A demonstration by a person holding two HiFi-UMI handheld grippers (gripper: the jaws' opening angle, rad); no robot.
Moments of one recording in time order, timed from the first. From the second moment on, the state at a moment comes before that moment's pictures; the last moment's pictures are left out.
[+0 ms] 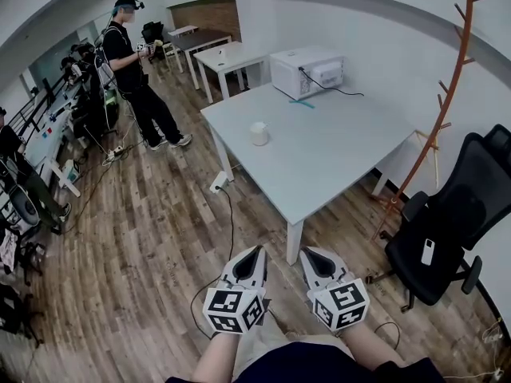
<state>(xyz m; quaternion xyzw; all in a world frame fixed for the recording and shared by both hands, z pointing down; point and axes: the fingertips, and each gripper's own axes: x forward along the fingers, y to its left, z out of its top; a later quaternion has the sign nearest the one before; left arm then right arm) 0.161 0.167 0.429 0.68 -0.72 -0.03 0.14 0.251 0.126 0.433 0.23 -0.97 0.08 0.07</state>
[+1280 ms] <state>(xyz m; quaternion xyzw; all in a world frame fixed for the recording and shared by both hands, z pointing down) 0.054 0.078 0.441 0.67 -0.72 -0.04 0.16 0.136 0.031 0.442 0.22 -0.97 0.10 0.08</state>
